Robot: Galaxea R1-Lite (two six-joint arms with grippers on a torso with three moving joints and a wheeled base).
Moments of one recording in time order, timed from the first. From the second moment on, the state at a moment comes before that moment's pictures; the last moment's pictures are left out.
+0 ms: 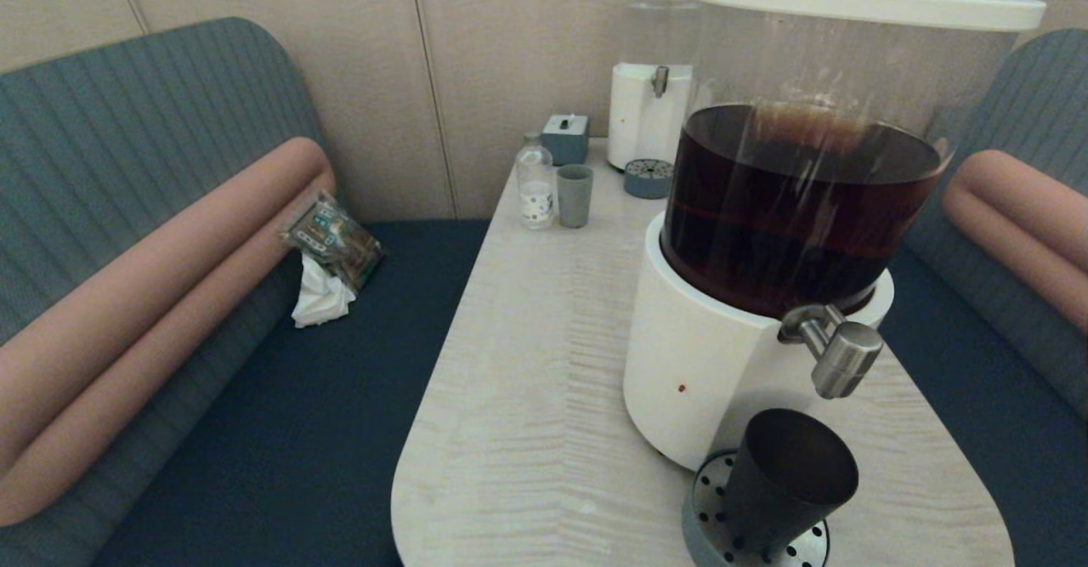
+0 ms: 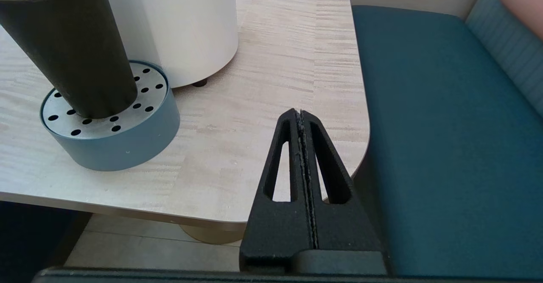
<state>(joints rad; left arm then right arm) 0.00 0.00 -0.03 0.07 -0.01 0.03 0.00 0.00 0.00 -0.01 0.00 0.01</state>
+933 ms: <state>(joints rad) 0.00 0.00 -0.02 0.03 -0.01 0.01 0.00 0.00 -0.06 -0.01 -0.02 0.00</state>
